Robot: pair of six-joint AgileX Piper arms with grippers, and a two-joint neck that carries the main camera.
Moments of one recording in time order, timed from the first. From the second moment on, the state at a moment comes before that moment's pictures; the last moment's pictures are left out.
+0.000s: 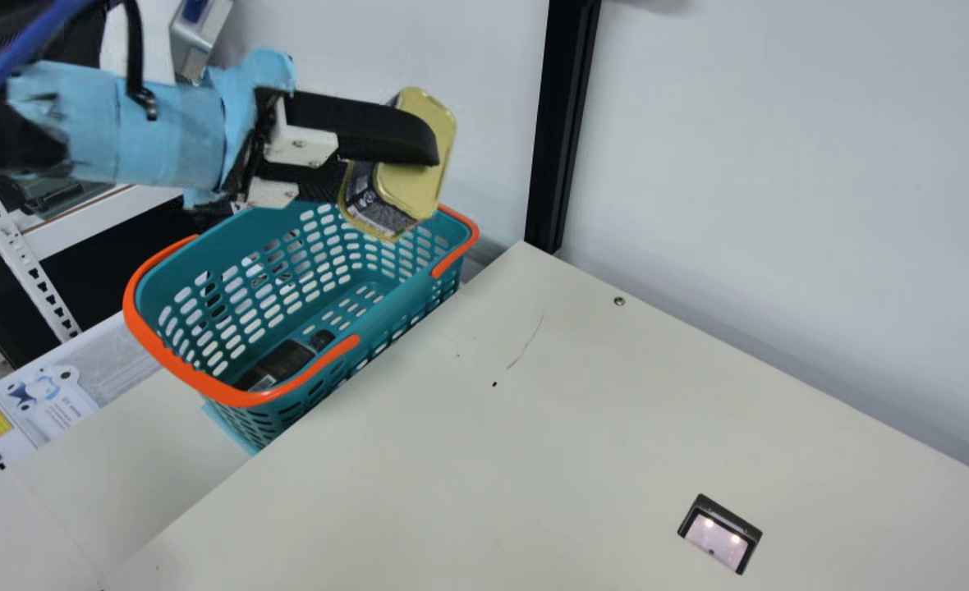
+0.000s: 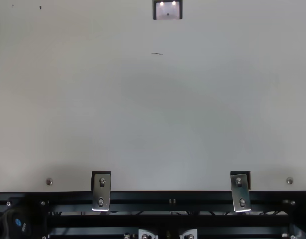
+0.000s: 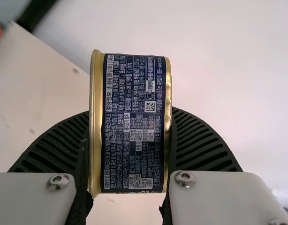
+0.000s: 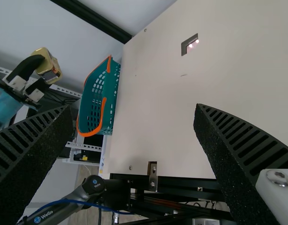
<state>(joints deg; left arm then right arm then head) 35.3 64.2 -60.5 -64.4 65.0 16.7 22.5 19.0 -57.4 15.7 69.9 46.1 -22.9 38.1</state>
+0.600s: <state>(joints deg) 31.2 50.0 -56.0 -68.7 70.0 -27.4 22.5 19.0 -57.4 15.7 69.9 46.1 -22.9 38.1</state>
